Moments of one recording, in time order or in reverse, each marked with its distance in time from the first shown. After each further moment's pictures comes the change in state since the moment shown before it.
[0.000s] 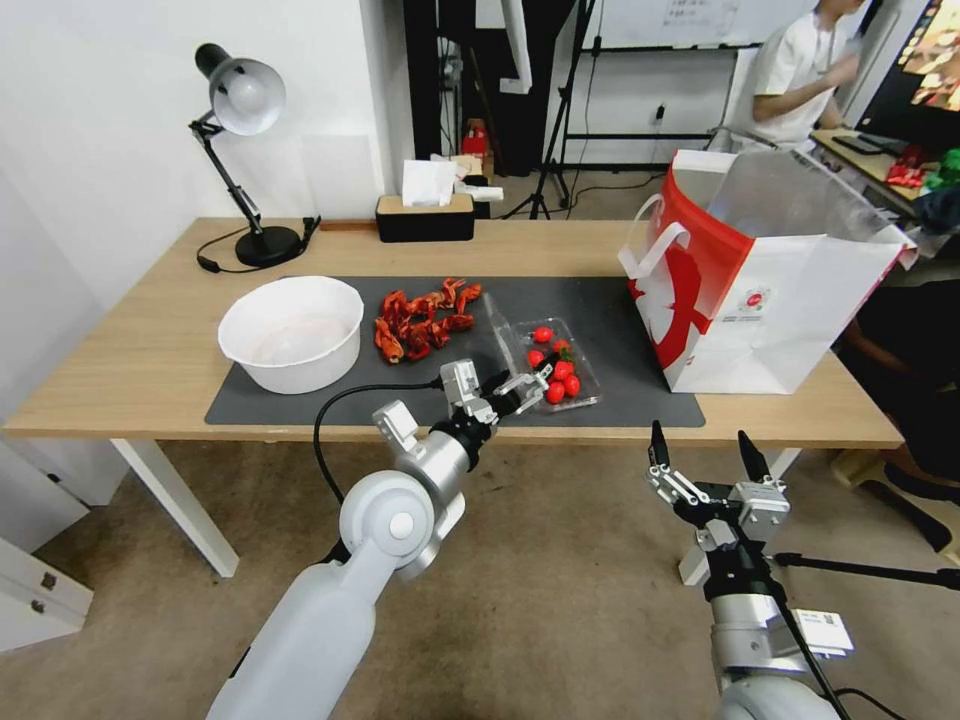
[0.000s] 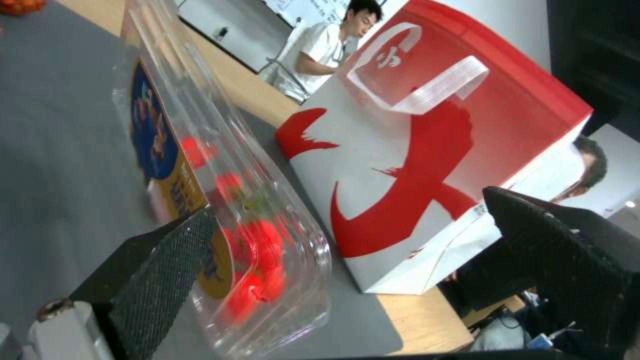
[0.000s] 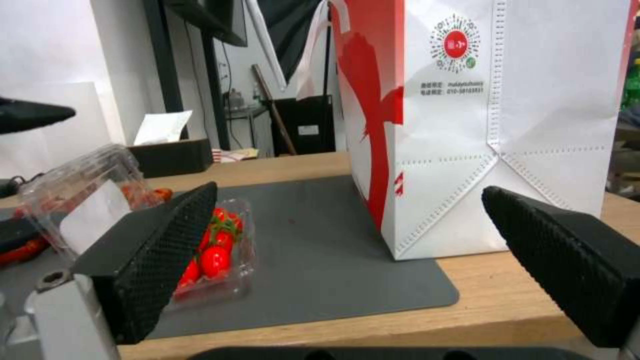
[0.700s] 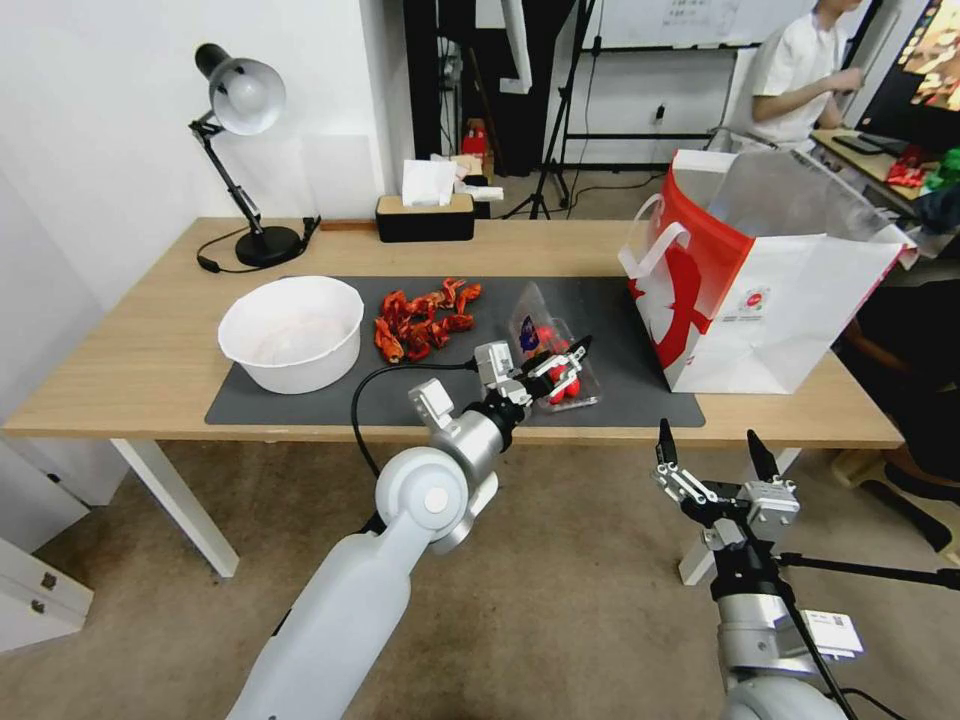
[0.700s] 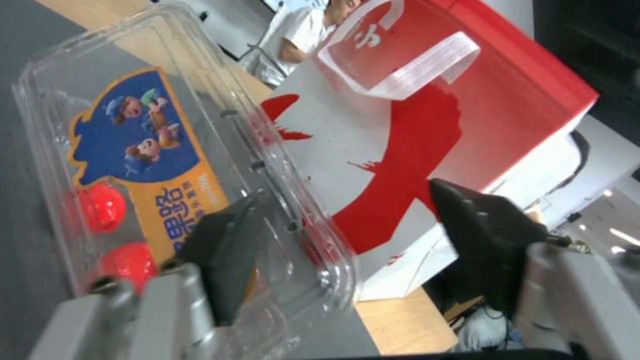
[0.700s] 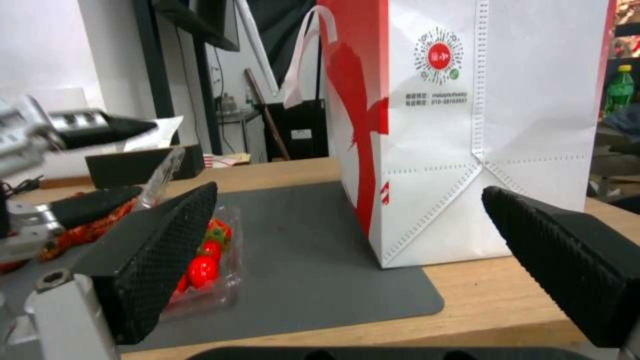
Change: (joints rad) left arm -0.109 -0.065 0.073 0.107 -0.007 -0.003 -0.014; right arm -0.003 -0.001 0.014 0.011 0.004 0.000 0.012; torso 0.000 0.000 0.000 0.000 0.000
